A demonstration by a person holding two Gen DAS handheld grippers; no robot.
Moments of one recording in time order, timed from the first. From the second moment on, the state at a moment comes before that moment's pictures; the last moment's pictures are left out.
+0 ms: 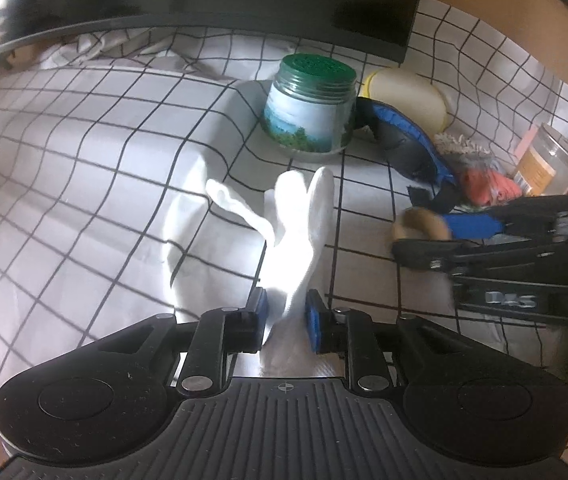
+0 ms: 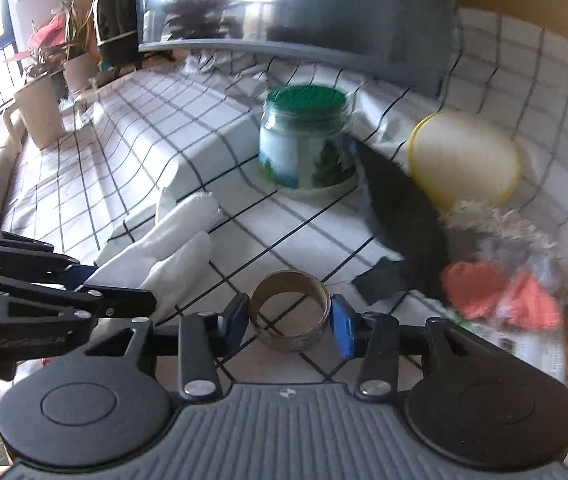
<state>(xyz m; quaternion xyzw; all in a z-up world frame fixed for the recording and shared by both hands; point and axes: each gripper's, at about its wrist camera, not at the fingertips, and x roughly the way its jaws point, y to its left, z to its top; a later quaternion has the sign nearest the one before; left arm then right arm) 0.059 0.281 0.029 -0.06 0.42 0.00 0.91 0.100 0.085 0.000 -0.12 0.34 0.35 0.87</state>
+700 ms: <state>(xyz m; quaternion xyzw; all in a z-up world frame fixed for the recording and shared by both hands) 0.059 0.231 0.034 -0.01 0.43 -0.10 0.90 0.032 -0.061 0.039 -0.08 0.32 0.20 0.92</state>
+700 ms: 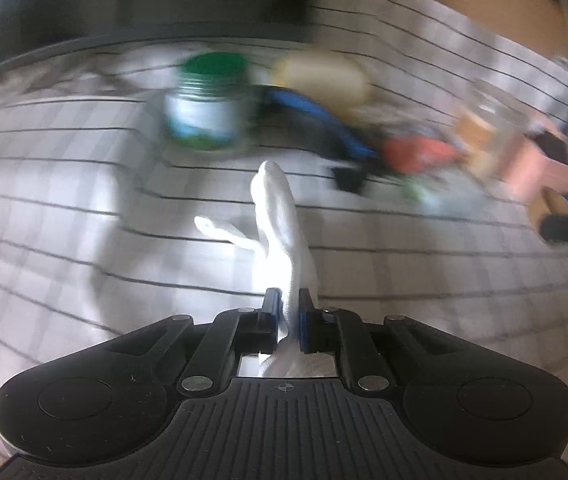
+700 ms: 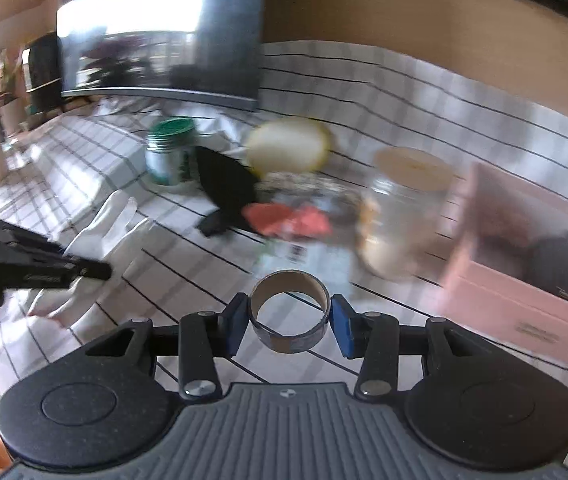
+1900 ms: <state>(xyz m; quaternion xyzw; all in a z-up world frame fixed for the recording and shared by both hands) 0.260 -0.088 0.086 0.01 0.43 -0.26 0.87 -0.019 -0.241 0.064 0.00 0.28 -0.01 0.96</state>
